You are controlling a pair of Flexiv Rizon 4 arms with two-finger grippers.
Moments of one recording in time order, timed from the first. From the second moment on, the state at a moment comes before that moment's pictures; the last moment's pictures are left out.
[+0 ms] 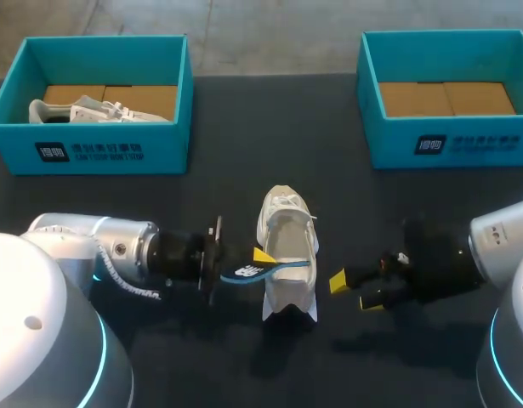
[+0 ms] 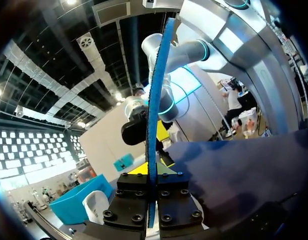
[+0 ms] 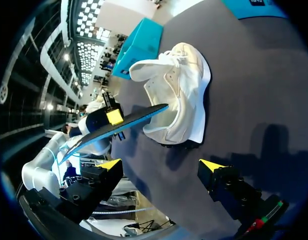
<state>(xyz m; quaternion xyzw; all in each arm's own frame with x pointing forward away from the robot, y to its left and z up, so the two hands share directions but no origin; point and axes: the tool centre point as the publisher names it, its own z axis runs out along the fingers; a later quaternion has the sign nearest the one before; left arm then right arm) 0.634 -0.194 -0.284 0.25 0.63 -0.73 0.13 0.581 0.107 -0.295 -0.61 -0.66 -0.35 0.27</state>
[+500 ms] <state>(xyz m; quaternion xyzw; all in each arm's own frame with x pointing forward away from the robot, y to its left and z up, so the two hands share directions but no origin) 0.634 -0.198 -0.293 0.29 0.63 -0.71 0.13 0.582 0.108 -0.296 -0.61 -0.66 -0.35 0.27</state>
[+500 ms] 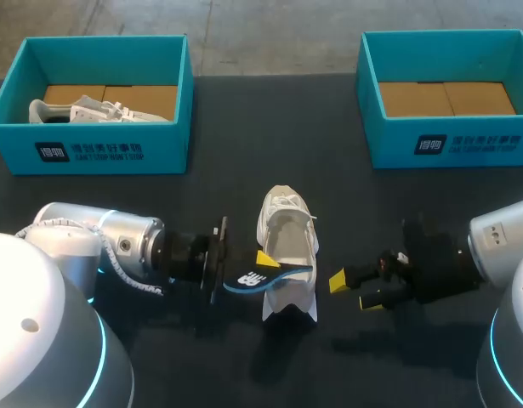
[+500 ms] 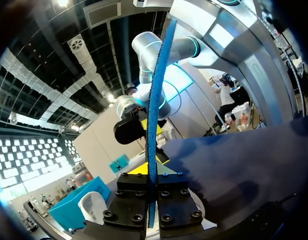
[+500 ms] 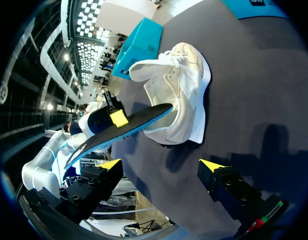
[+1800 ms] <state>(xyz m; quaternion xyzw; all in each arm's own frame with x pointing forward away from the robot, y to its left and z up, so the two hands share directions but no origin) 0.642 -0.203 -0.306 0.29 0.65 -0.69 0.13 0.582 0.108 -0.296 -0.61 -0.66 -0.35 0.27</state>
